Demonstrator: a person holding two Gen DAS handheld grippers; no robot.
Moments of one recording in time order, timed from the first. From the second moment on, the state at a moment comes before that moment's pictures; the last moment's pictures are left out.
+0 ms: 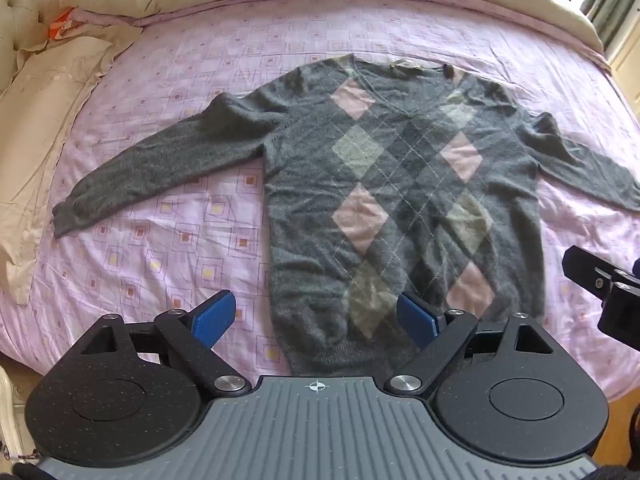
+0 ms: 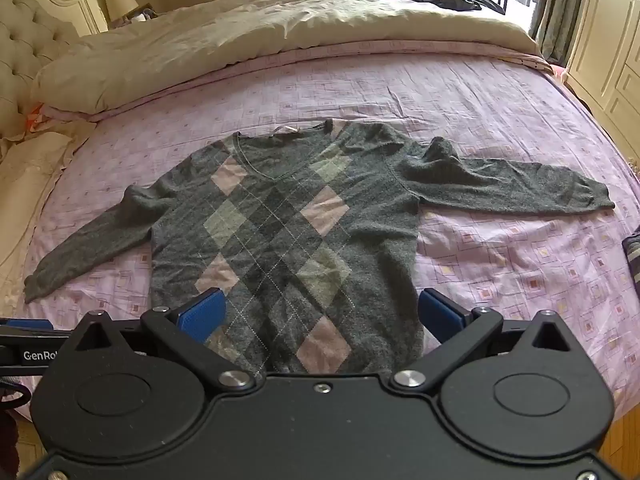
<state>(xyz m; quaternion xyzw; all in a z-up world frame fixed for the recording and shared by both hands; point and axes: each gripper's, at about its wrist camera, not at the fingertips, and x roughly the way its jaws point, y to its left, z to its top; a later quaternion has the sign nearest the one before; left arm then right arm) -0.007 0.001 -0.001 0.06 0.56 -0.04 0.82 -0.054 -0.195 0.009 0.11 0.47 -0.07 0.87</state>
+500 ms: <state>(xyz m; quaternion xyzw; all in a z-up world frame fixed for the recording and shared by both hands) -0.003 -0.010 -0.011 0.06 0.60 -0.05 0.80 -0.053 -0.195 0.005 0.09 0.50 -0.09 0.86</state>
